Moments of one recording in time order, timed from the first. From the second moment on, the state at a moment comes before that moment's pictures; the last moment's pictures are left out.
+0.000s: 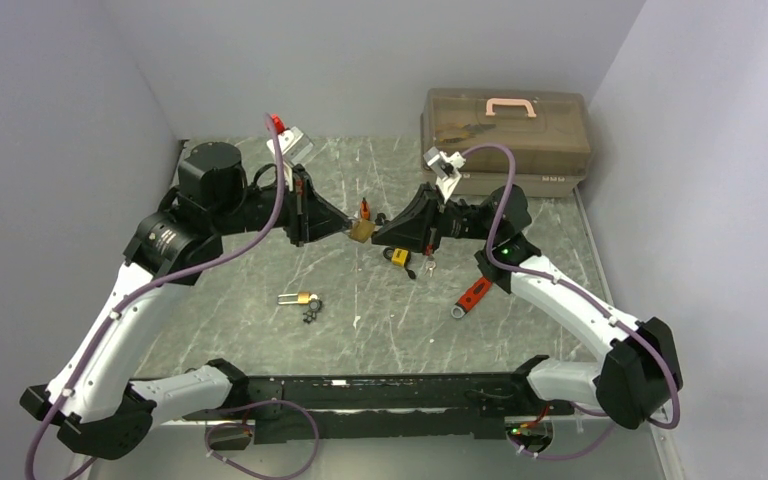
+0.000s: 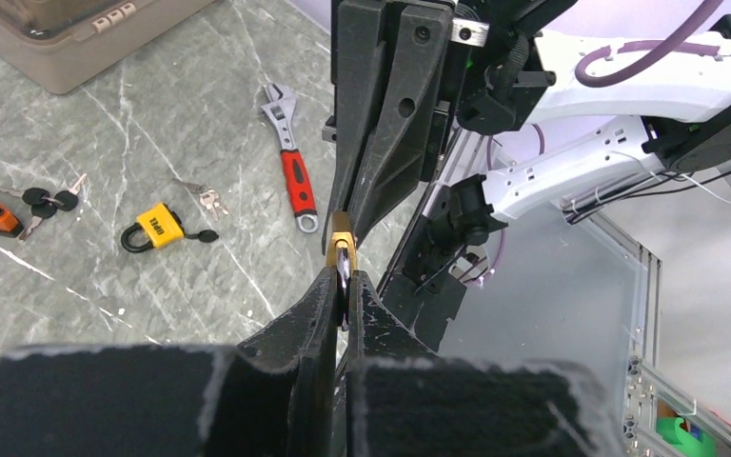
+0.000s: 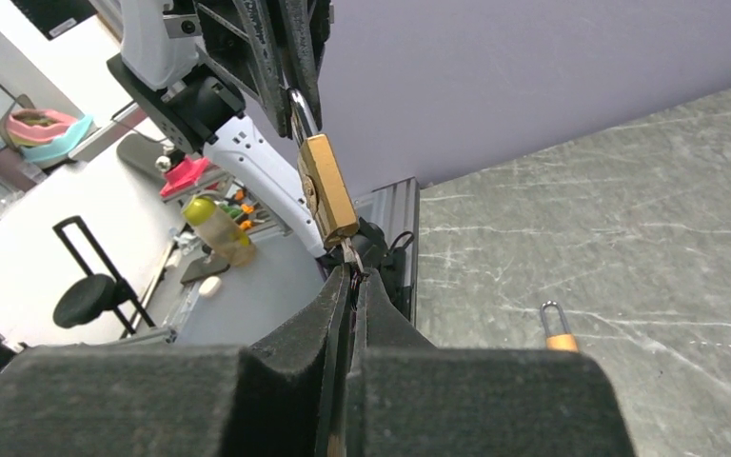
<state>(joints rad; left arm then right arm) -0.58 1.10 1.54 -0.70 0.62 -0.29 0.56 1.22 0.88 0.70 -1.03 0.76</state>
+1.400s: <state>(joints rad) -0.47 1.37 1.02 -0.42 0.10 -0.51 0.72 1.74 1.02 0.06 -0.25 0.49</state>
